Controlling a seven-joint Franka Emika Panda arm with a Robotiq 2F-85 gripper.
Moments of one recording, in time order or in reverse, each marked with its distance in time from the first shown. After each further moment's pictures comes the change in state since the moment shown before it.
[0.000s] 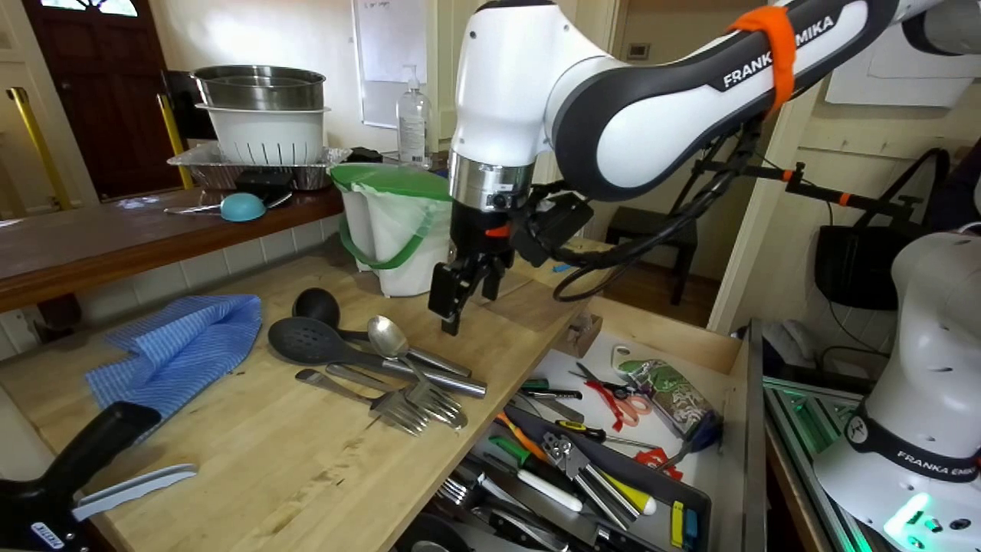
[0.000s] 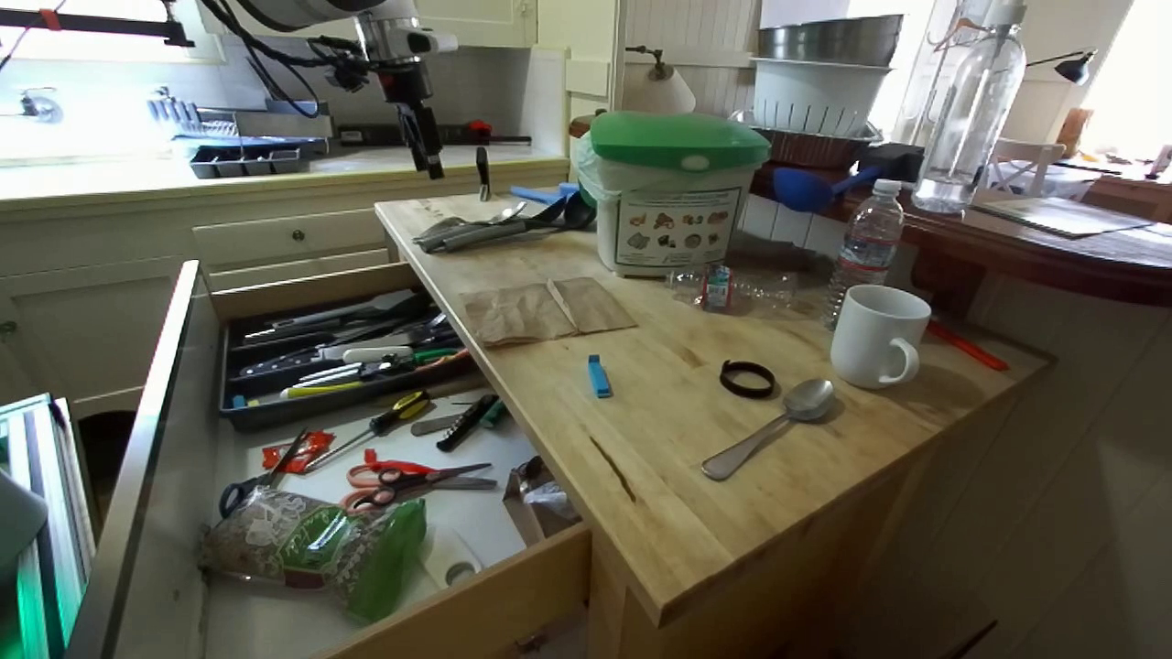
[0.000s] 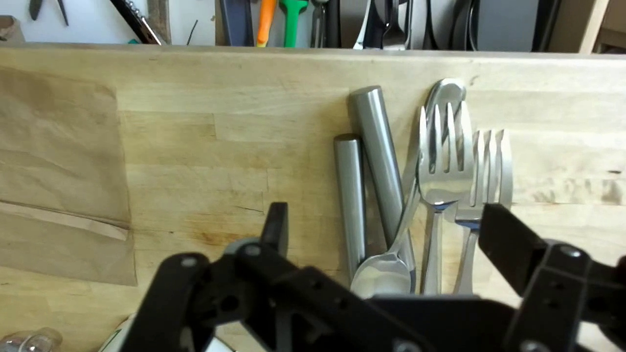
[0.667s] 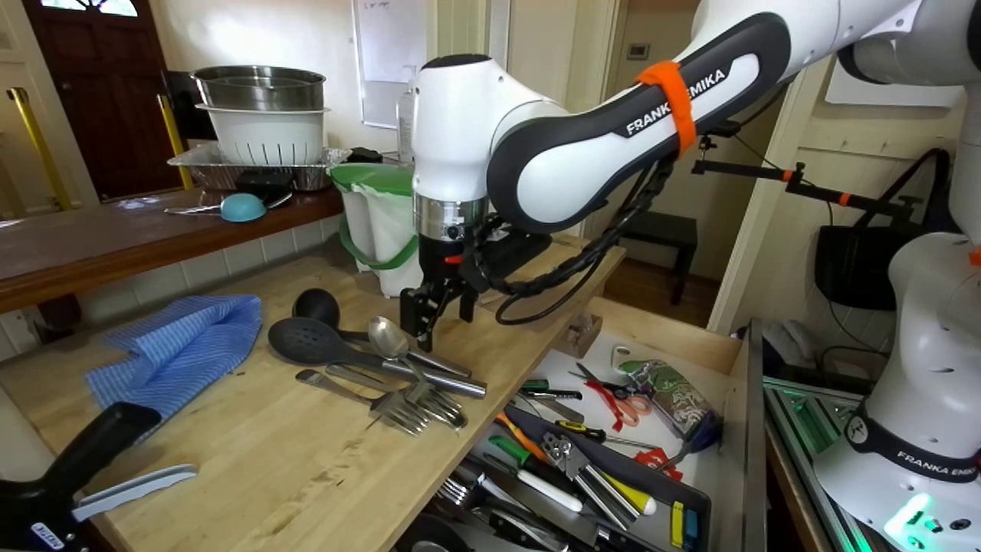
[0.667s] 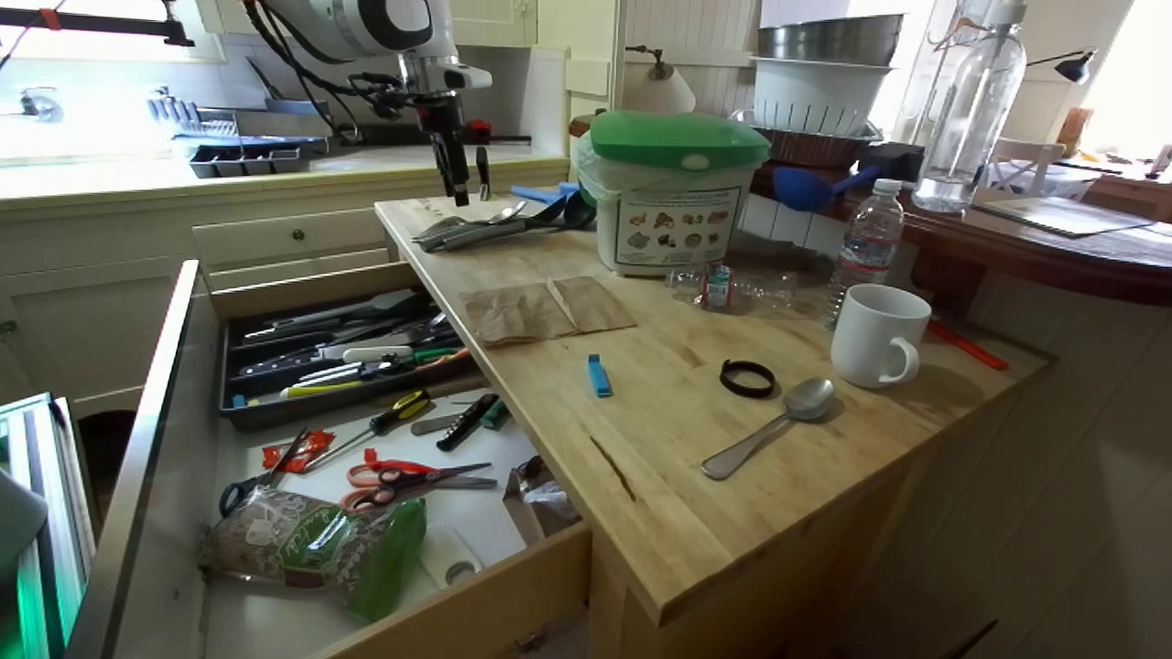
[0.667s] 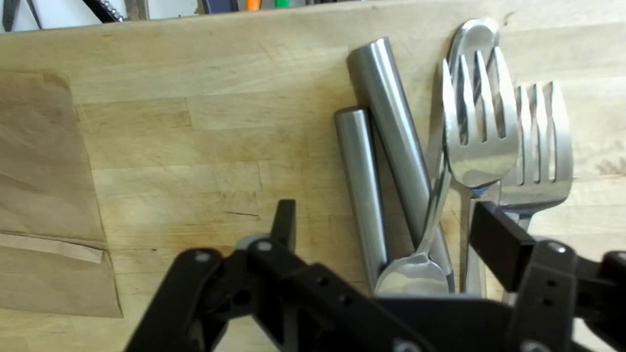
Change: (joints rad) arm 0.045 0.184 -0.080 0.156 0.018 -0.018 0.049
